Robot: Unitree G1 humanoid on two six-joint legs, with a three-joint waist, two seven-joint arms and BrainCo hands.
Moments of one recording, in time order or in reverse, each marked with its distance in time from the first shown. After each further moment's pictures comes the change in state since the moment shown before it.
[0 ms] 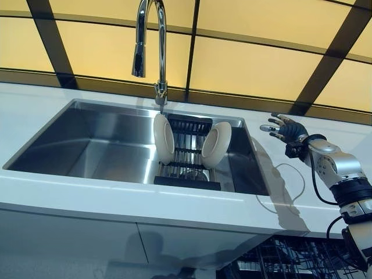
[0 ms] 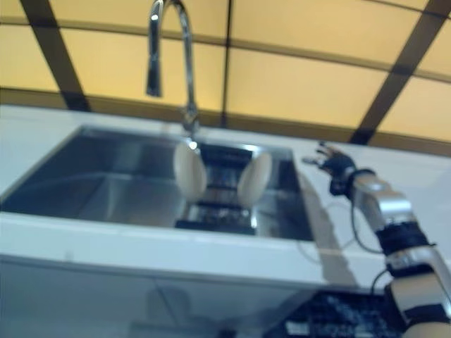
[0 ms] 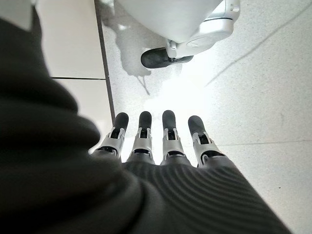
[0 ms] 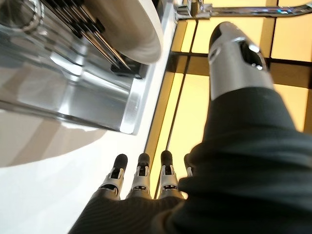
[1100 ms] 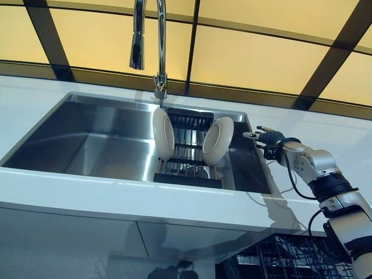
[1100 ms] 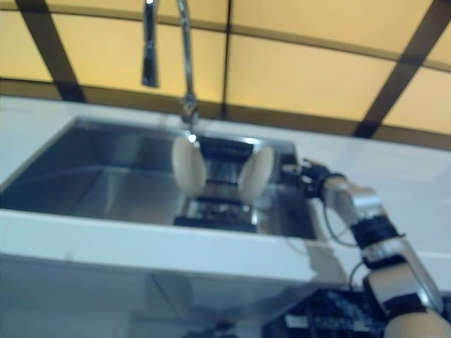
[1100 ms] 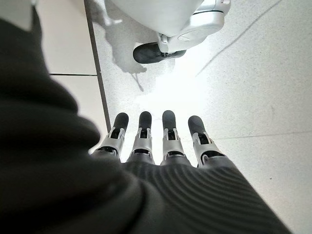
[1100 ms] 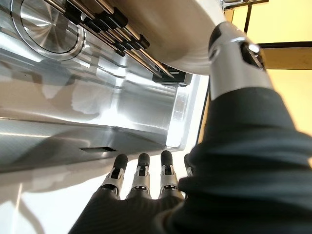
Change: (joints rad) left arm -0.009 -0.001 -0.002 0.000 -0.003 0.007 0.036; right arm -0.075 0.137 0.066 0.001 0.059 0.204 -0.228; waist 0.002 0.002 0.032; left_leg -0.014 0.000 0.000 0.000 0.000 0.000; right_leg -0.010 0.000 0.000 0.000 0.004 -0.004
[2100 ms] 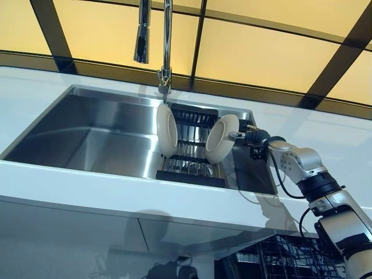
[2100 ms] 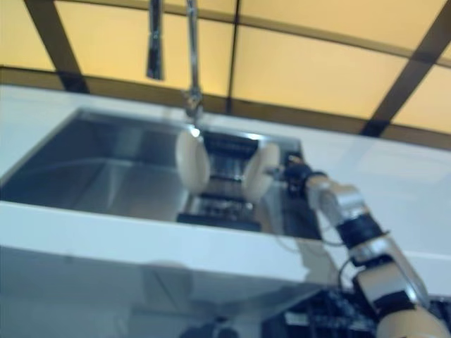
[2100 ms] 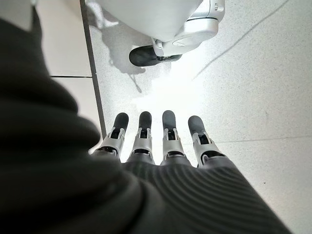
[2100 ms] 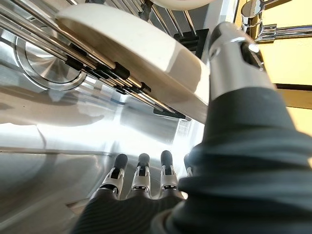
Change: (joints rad) left arm -0.013 -0.008 0.000 0.000 0.000 0.001 0.018; right arm -0.013 0.043 0.039 -0.089 0.011 0.025 -0.055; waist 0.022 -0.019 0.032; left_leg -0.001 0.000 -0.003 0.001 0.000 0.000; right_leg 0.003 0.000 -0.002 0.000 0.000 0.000
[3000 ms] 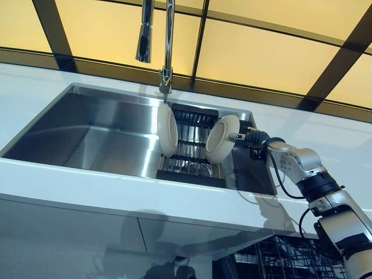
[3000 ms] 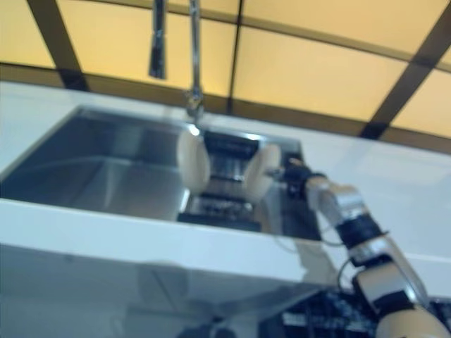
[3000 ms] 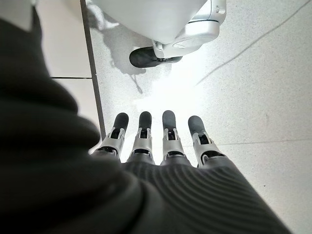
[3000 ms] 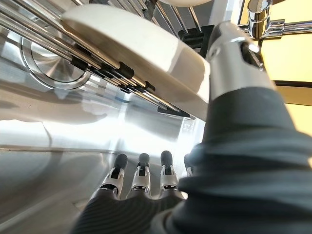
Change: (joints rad) left arm 0.006 0.001 -0.001 0.000 -0.006 -0.002 0.006; right arm 0.000 0.010 0.003 0.008 0.022 0.016 -0.022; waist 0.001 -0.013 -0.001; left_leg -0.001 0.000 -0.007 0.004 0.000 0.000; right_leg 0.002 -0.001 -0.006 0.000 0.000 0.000
